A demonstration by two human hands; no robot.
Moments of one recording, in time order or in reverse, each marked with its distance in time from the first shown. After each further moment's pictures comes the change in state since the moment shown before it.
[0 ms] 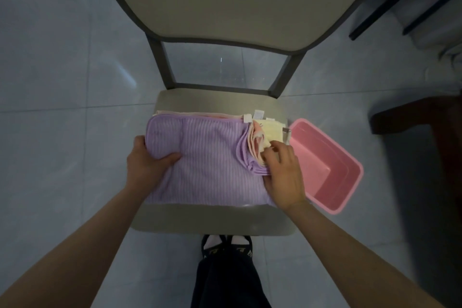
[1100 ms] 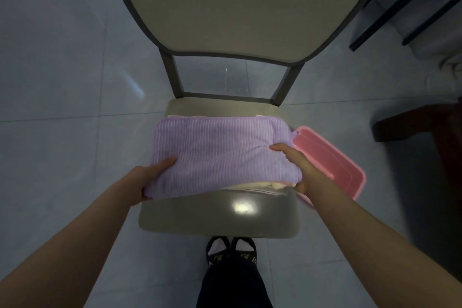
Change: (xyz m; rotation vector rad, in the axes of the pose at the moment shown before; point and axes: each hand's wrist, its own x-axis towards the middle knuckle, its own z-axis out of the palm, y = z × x) left_hand -0.001 -0.004 -0.034 -0.235 -0.340 -0.625; right_hand 0.041 -0.007 -0.060 1.342 -0.443 1.094
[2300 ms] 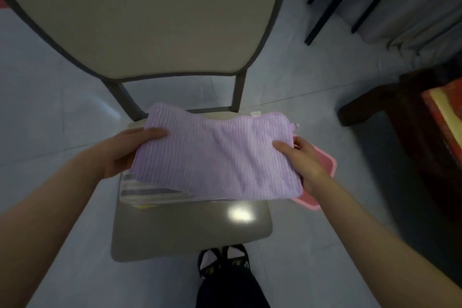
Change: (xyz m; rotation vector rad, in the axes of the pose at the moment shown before) left_hand -0.082 0.121 0.056 0.214 -0.442 0.359; right_hand -0.023 -0.015 -0.087 -0.069 0.296 -0.341
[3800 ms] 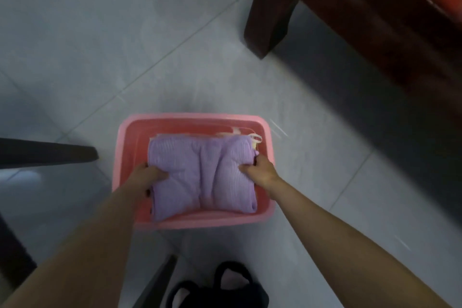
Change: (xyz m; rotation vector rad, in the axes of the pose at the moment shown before) left_hand 0.460 -0.170 0.328 0.212 -0.106 -0.037; right_hand 0.301 0.335 -0.195 -0.088 0.243 0.288
